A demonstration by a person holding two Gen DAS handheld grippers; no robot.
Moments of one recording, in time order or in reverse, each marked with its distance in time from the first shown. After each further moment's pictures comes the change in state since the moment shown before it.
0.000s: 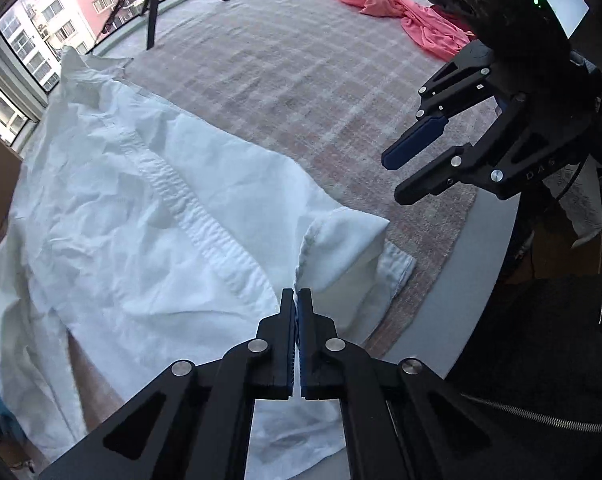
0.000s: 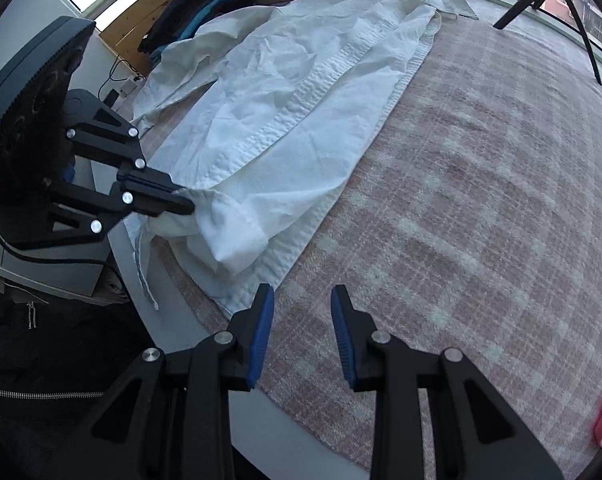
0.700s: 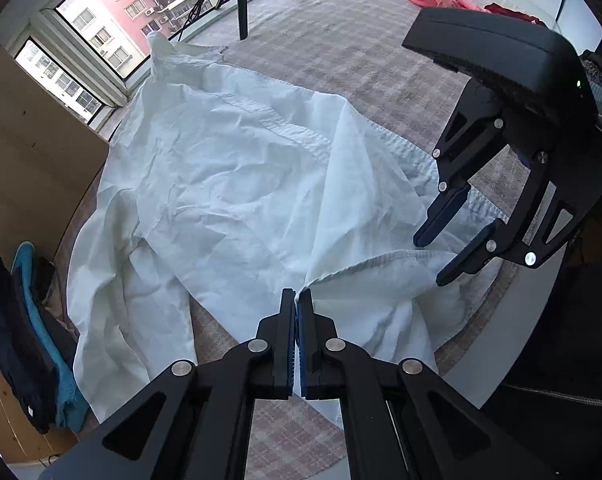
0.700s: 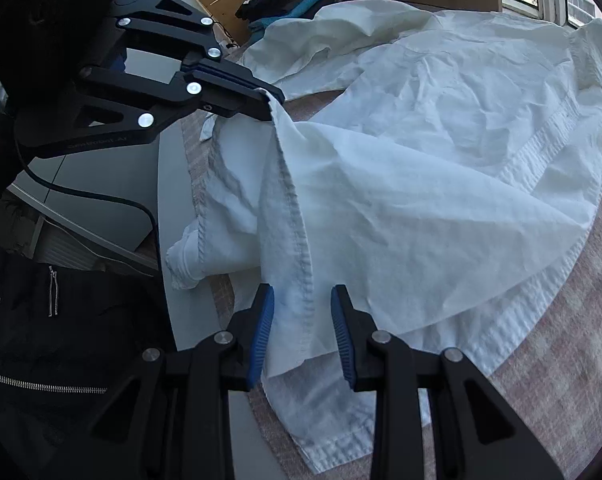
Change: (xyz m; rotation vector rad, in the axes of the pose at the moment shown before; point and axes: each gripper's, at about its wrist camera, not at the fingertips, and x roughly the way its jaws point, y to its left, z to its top) left arm -0.026 0.079 -0.021 -0.012 0.021 0.185; right arm 0.073 0.075 0.088 -0.268 0.071 0.215
